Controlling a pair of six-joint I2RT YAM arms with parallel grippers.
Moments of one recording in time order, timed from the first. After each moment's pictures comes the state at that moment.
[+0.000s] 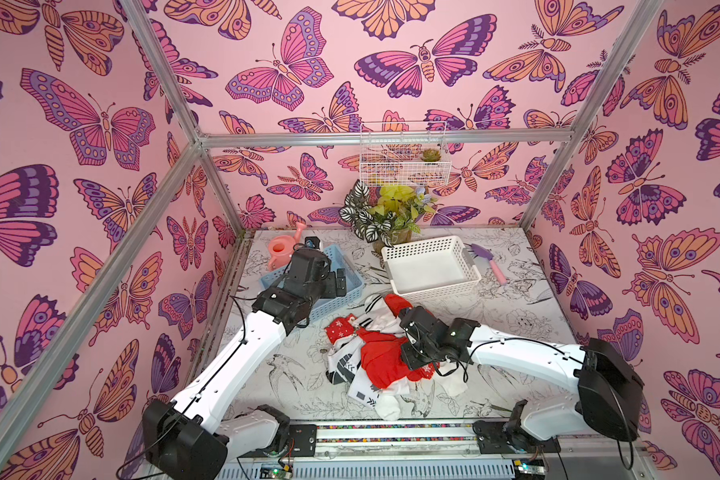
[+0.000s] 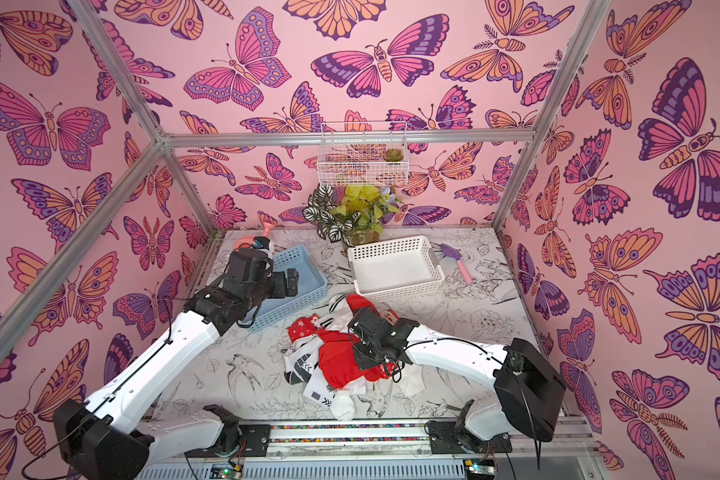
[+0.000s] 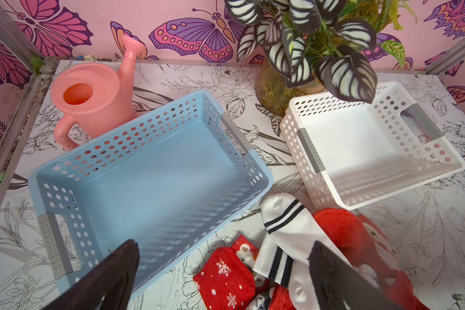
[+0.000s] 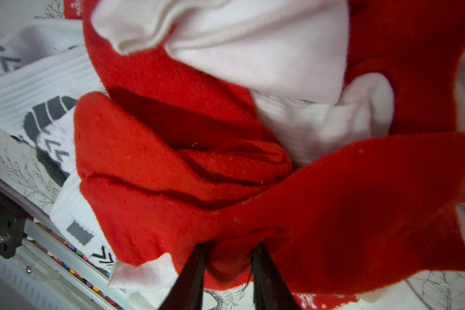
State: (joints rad) left arm -0.45 1.21 1.12 -0.58 -0.21 -0.32; right arm 0.96 1.44 0.91 -0.61 -0.02 0.57
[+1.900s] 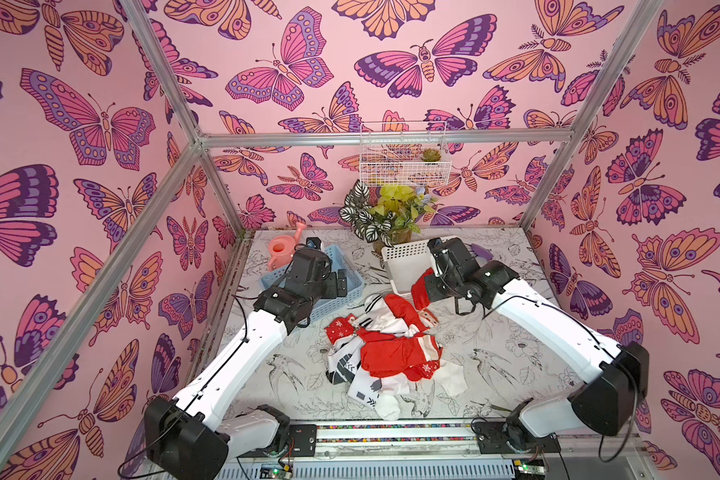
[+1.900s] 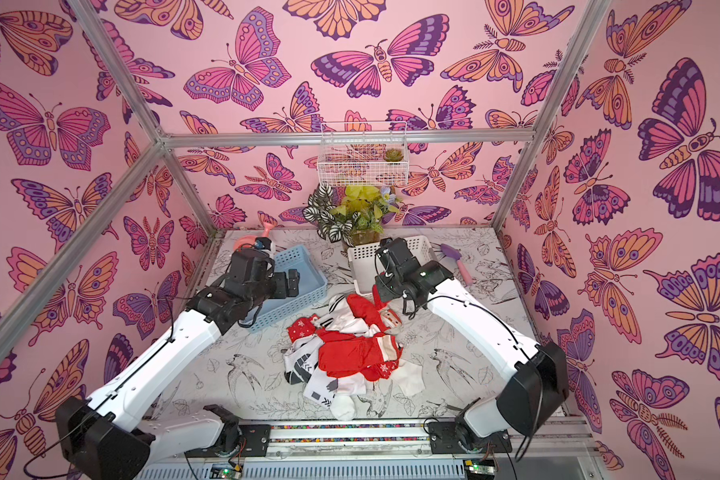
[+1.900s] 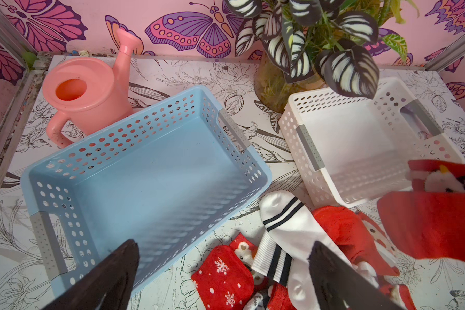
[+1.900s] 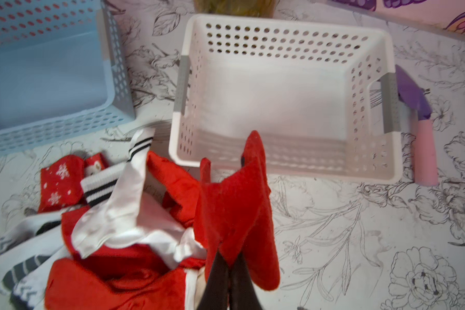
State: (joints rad) left arm -0.45 1.22 1.12 -0.58 -0.20 -0.32; right arm 0.60 1.50 1.39 -0.83 0.19 0.28
